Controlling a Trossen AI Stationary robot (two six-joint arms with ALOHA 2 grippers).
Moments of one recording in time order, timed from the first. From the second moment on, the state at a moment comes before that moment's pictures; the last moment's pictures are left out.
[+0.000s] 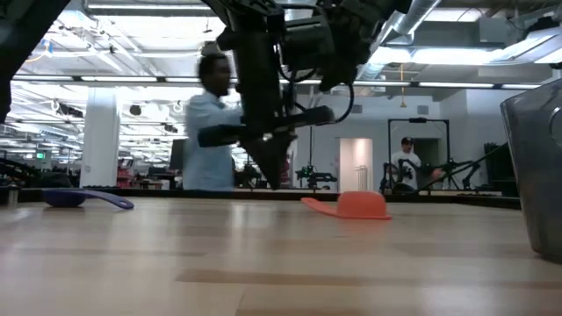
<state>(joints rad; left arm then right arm) 0.03 2.07 1.55 -0.81 -0.13 -1.21 -0.27 1.62 1.44 -0.78 -0.23 -0.12</state>
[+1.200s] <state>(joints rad) -0.27 1.79 1.20 -1.52 -0.38 -1.34 0.00 1.80 1.43 -0.70 0.01 0.16</state>
